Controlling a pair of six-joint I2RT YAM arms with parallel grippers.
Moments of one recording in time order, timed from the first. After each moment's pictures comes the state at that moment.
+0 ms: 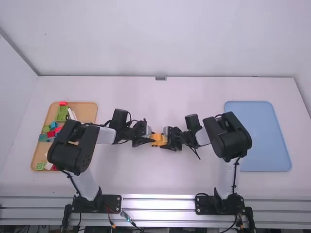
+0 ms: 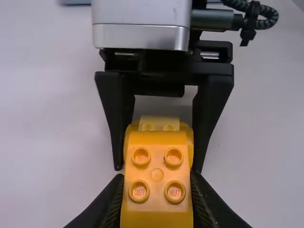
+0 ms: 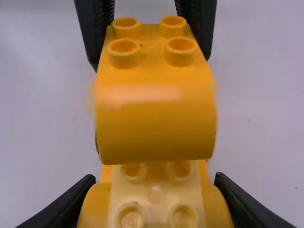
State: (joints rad) left arm -0.22 1.83 0.69 0.20 1.02 0.96; right arm 0.33 2.09 0.71 0.39 -0.99 -0.96
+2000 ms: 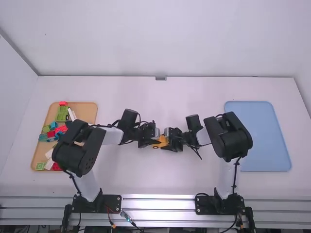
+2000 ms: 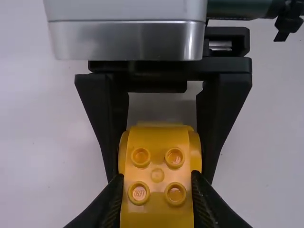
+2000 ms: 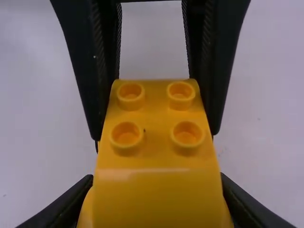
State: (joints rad) left arm -0.33 1.84 0.73 0.15 0.85 0.92; right arm 0.32 2.09 0.71 0.35 -1.02 -1.00
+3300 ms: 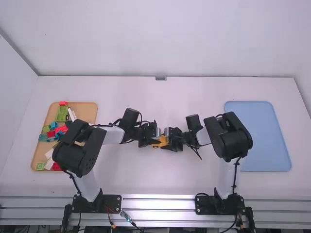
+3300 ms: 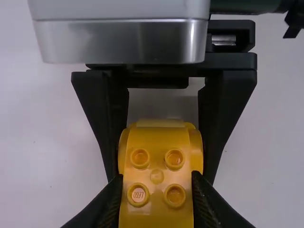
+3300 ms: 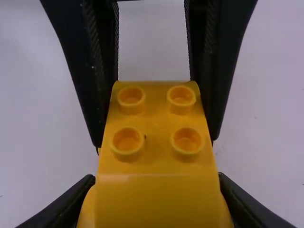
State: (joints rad) left arm -0.34 1.84 0.76 0.11 0.82 0.94; right arm 0.32 2.09 0.71 0.35 -1.00 -1.00
